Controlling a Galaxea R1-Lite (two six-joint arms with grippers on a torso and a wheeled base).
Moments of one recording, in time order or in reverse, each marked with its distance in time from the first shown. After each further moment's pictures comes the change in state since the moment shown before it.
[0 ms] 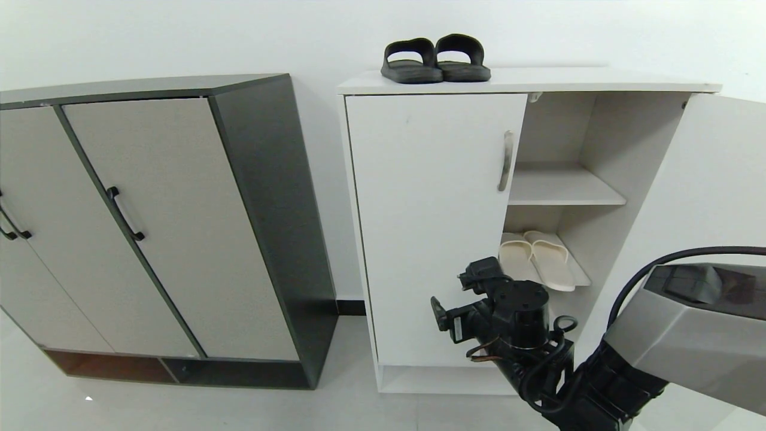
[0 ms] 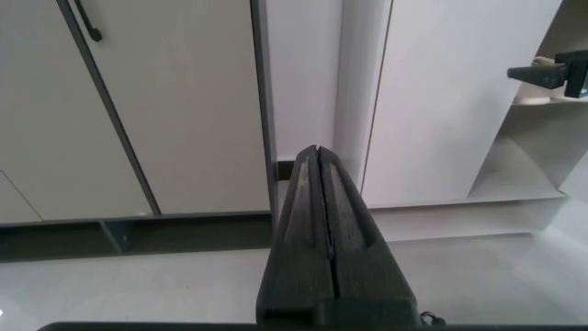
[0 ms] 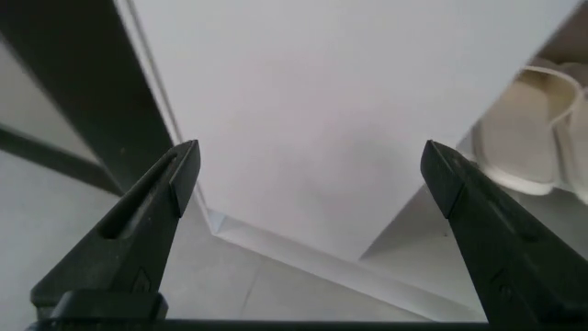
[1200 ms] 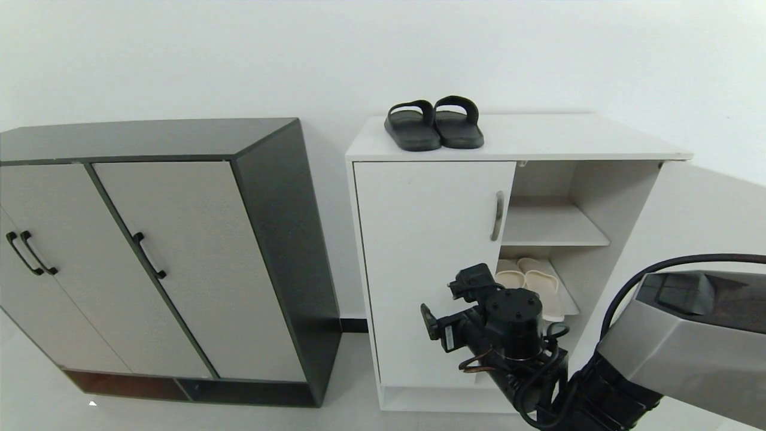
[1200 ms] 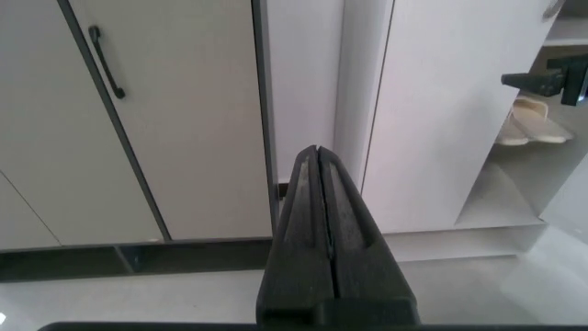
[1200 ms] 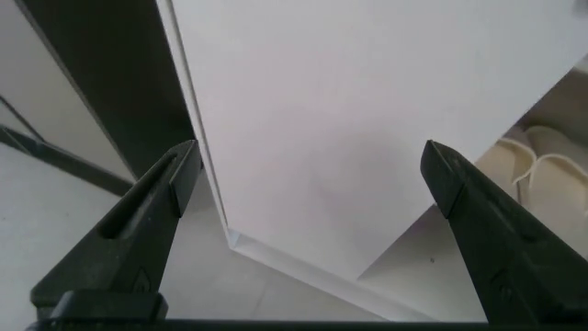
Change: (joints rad) left arm 0.000 0.000 0.000 0.000 0.000 0.000; right arm 0.027 0.007 0.007 -0.020 0.000 -0.005
